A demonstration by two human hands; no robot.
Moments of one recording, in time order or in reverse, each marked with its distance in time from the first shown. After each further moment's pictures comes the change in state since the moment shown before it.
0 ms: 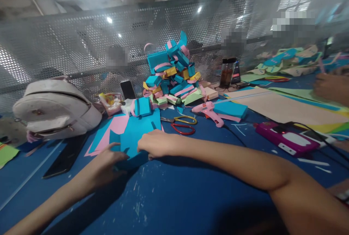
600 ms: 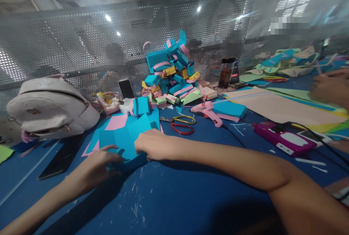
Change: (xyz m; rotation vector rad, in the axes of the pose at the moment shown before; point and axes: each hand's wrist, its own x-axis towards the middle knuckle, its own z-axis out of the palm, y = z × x) left_hand -0.003 0.000 -0.016 -0.041 -0.043 -0.087; right_hand -0.005 -0.006 -0.005 -0.004 0.070 0.029
